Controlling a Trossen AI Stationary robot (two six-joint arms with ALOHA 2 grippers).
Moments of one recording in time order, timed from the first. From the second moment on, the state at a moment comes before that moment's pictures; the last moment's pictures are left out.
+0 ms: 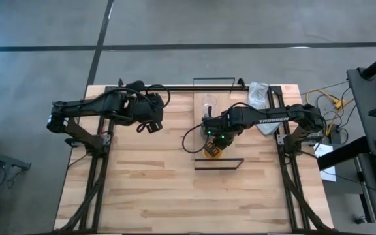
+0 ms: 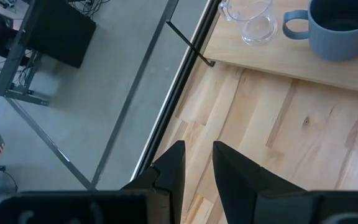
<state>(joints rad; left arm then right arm) -0.03 1.45 1.75 -1.38 -0.72 -0.20 0.01 1.72 1.52 -1.20 -0.11 0.83</state>
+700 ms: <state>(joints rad) -0.03 1.45 1.75 -1.38 -0.72 -0.20 0.02 1.72 1.52 -1.22 -0.15 0.81</state>
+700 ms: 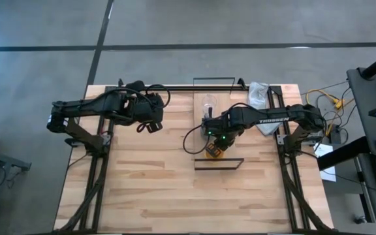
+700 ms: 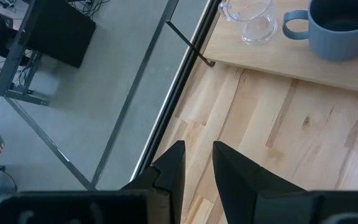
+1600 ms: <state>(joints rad) -0.03 1.46 1.75 -1.37 -0.71 -0.20 0.01 1.71 1.52 -1.22 -0.15 0.75</state>
